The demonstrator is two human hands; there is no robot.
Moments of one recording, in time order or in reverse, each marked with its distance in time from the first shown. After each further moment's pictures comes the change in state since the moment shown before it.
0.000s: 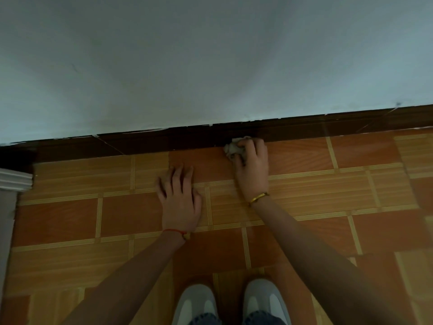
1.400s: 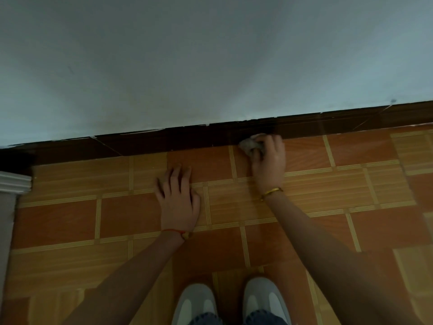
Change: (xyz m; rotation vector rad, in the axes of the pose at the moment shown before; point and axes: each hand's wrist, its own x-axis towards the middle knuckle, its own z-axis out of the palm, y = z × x) left_hand 0.000 0.000 0.000 -0.006 0.012 -0.008; right_hand 0.010 0.020 -0.027 -0.010 0.109 0.017
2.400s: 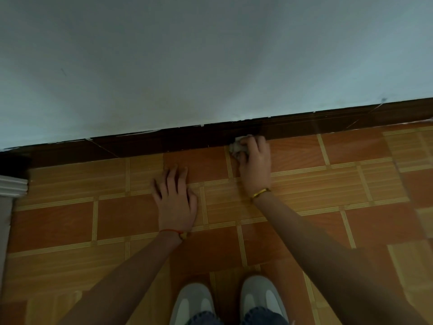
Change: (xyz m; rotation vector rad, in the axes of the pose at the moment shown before) left_hand 0.000 0.003 -0.001 0.034 -0.017 -0.006; right_hand -0.007 -0.009 0.010 -0.041 -0.076 0.016
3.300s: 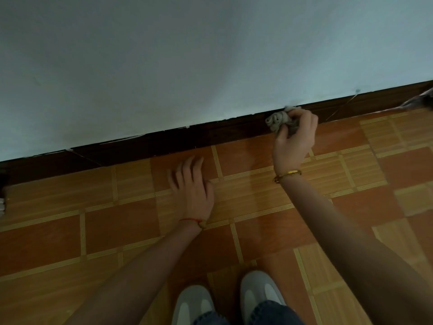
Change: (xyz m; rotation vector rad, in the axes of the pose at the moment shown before) left_hand 0.025 0.057 0.010 -0.205 0.057 0.062; right_hand 0.038 0.027 -0.073 0.149 0.498 0.238
